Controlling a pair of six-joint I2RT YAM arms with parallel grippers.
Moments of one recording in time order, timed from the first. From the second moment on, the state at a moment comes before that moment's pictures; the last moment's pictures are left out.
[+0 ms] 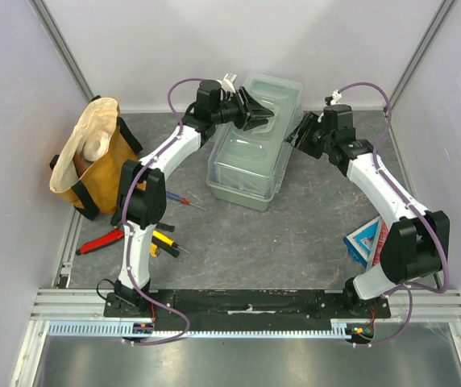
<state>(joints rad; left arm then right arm) -0.45 2.19 1.93 0.01 0.66 -1.06 0.24 1.55 1.30 -0.34 -0.13 0.62</state>
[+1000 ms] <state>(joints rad) -0.42 2.20 1.87 0.20 0.74 -1.19 0.24 1.76 1.40 0.05 -0.34 0.92</state>
